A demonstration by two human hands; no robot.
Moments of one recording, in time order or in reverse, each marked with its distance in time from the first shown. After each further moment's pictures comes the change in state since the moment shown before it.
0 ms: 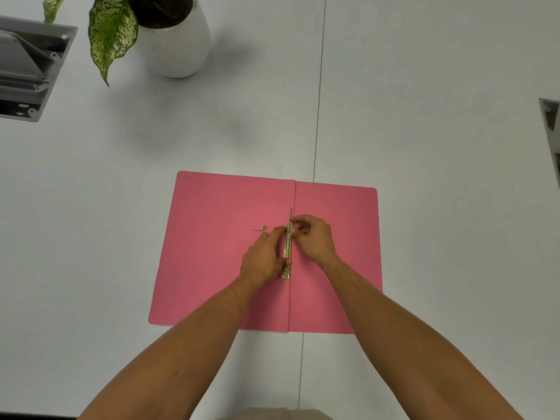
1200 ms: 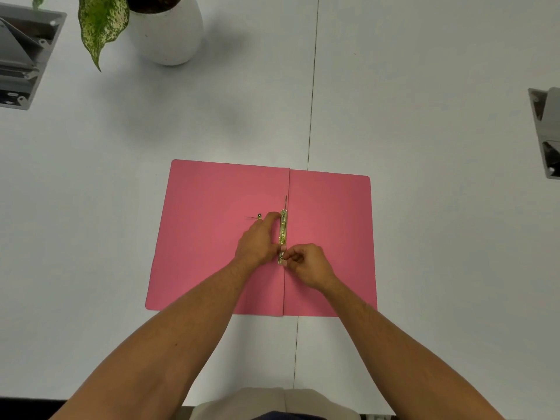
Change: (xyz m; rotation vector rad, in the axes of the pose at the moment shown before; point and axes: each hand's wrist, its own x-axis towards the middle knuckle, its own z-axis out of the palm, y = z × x) left_hand 0.004 -0.001 -0.001 -0.027 -0.003 0.017; right_hand -0.067 0.039 0.003 -0.133 -0.239 -0.004
